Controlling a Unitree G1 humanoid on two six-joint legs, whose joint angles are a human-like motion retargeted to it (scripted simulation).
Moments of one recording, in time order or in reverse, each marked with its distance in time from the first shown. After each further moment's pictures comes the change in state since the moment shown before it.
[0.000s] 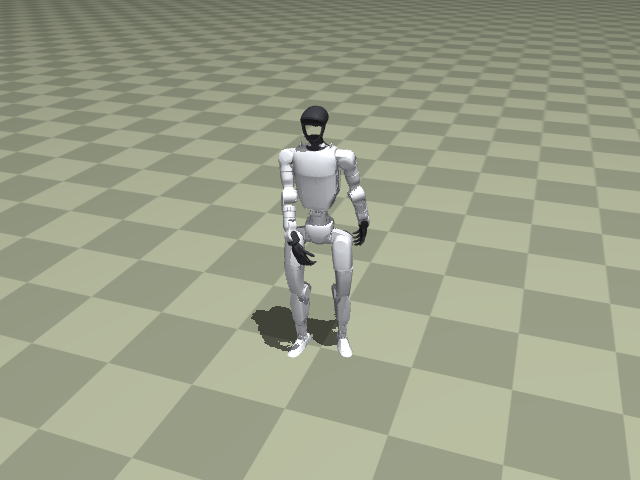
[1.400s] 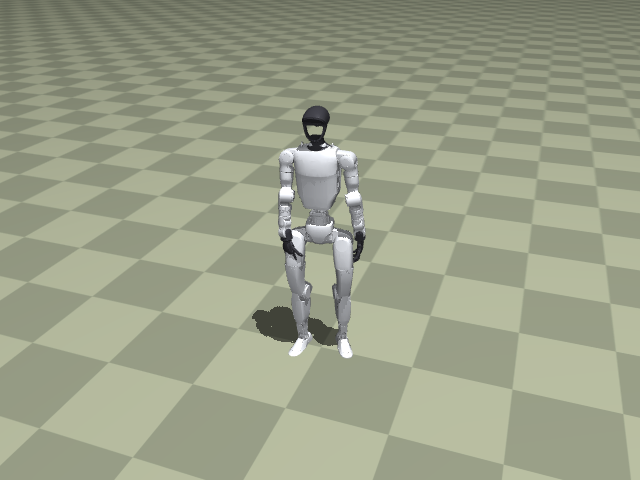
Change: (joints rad) left arm -0.281 -0.015 -0.193 0.000 -0.101 -0.050 0.058; right arm 0.173 -0.133 -0.076 0.152 -0.157 -0.013 -0.195; waist -0.026 -0.014 -0.001; left_leg -0.027 -0.008 -0.051 0.008 0.016 0.005; right_leg 0.030 -0.010 -0.048 -0.017 -0.013 0.004
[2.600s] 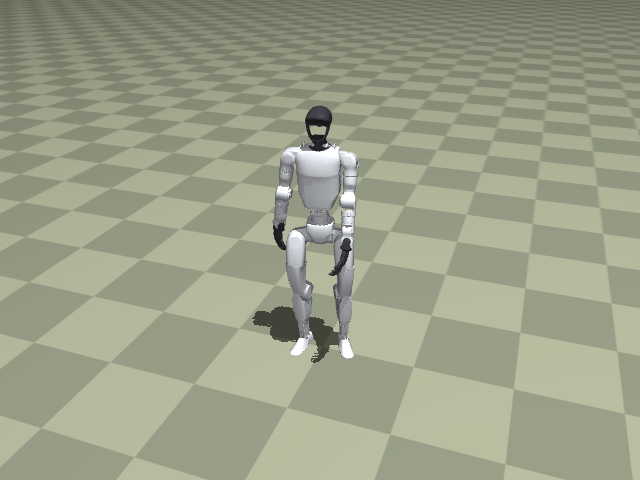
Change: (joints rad) left arm -0.271 -0.123 0.000 -0.255 0.049 -0.099 -0.052; right arm 0.185 -0.127 -0.157 0.091 0.126 0.231 -0.136; waist 0.030 -0.025 -0.004; left_leg -0.022 0.004 -0.039 0.012 0.007 0.000; right_leg 0.021 0.004 -0.039 -0.014 -0.010 -0.004
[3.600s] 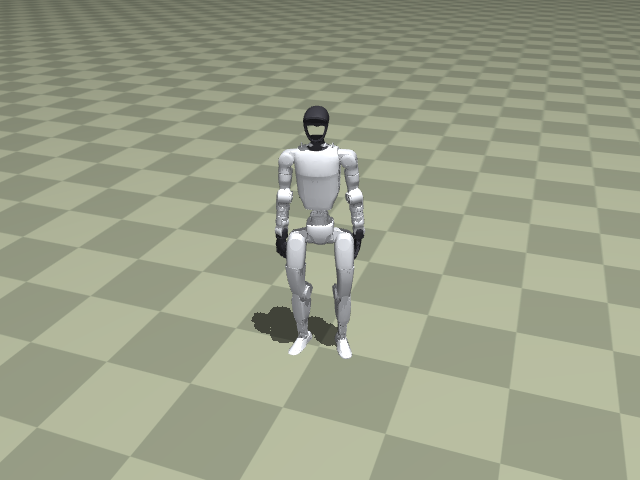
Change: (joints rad) left arm 0.346 0.086 0.147 0.133 0.084 0.100 -0.038; right arm -0.052 0.059 0.071 -0.068 -0.148 -0.092 0.009; waist 0.010 0.009 -0.011; left_leg -0.008 -0.040 -0.061 0.012 -0.009 0.017; right_leg 0.036 -0.040 -0.061 0.000 -0.023 0.025
